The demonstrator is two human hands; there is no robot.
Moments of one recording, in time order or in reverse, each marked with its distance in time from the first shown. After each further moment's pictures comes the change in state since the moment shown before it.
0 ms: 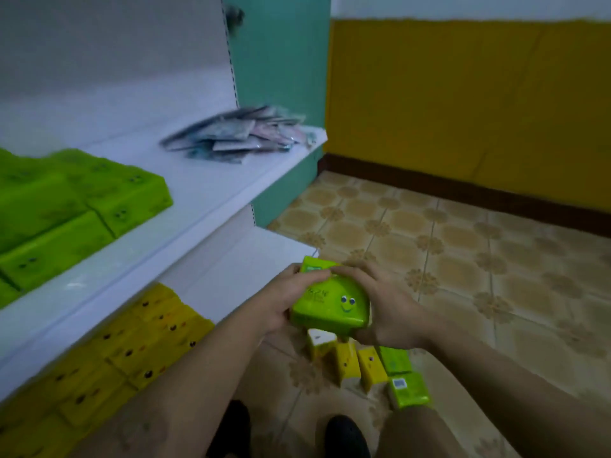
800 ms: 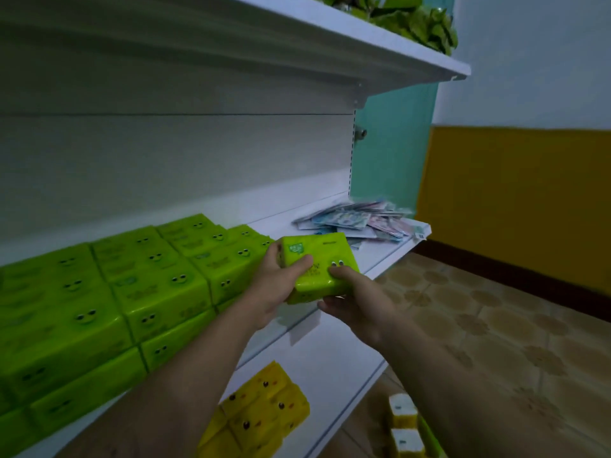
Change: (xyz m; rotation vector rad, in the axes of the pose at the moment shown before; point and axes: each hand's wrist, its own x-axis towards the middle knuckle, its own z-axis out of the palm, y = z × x) left_hand -0.138 0.120 -0.162 -0.029 0.560 0.572; right_hand 0.160 -0.232 -0.017 1.536 0.002 0.410
